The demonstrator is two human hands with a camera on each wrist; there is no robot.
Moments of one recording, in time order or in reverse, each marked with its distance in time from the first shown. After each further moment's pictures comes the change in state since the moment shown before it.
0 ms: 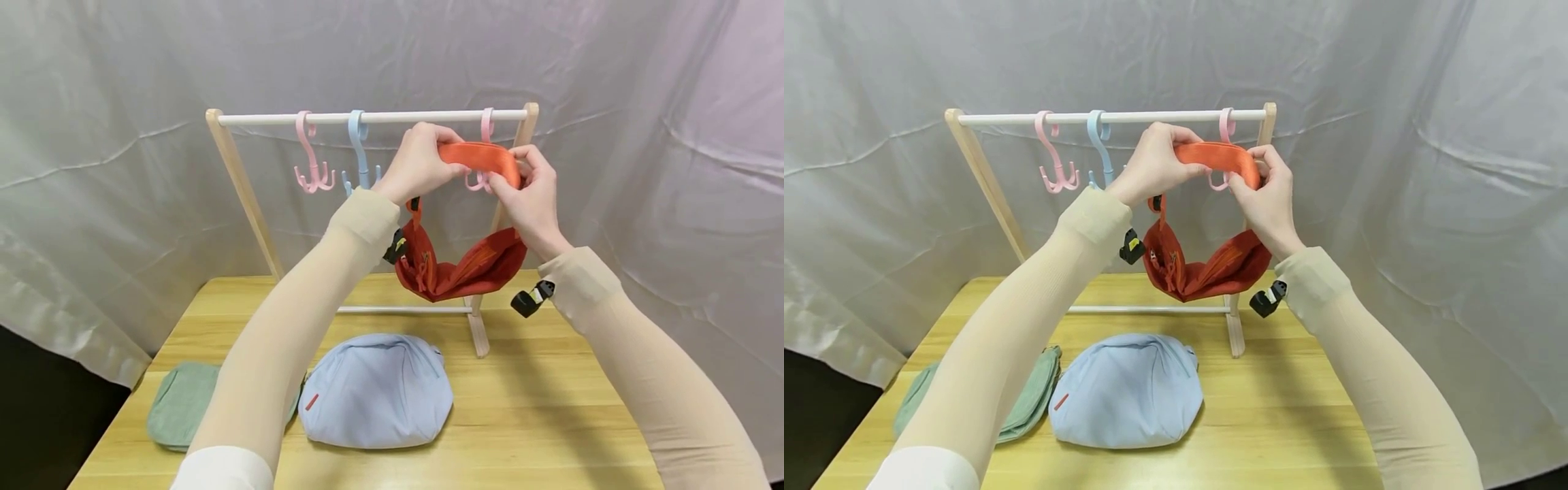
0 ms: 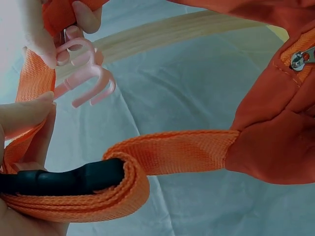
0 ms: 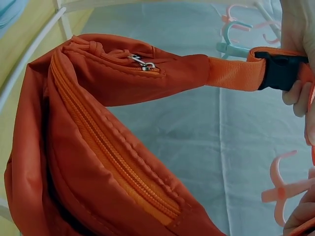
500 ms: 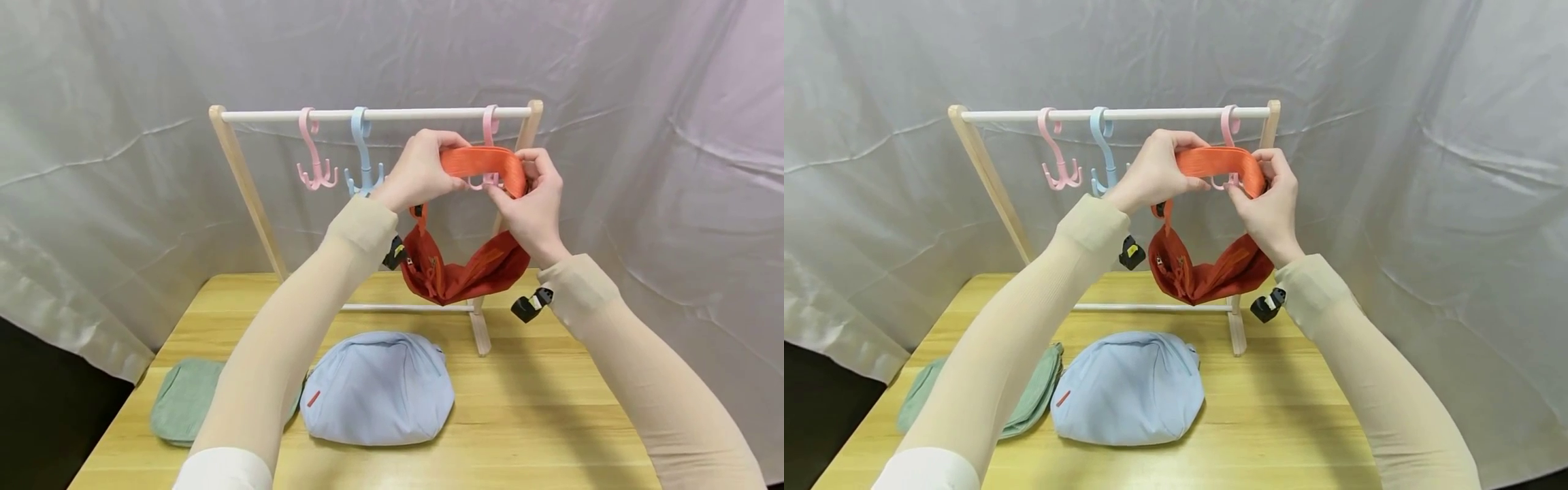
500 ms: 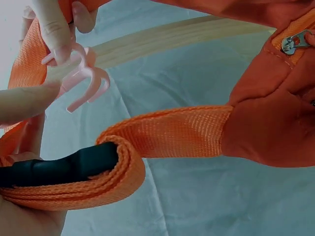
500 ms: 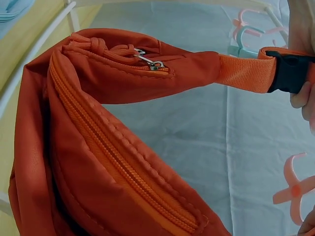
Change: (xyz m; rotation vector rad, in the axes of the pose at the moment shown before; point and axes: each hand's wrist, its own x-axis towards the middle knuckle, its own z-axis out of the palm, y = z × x) left_hand -0.007 -0.001 0.002 -0.059 -0.048 0.031; right_hand -0.006 0.007 0.001 -0.045 0.082 -0.161
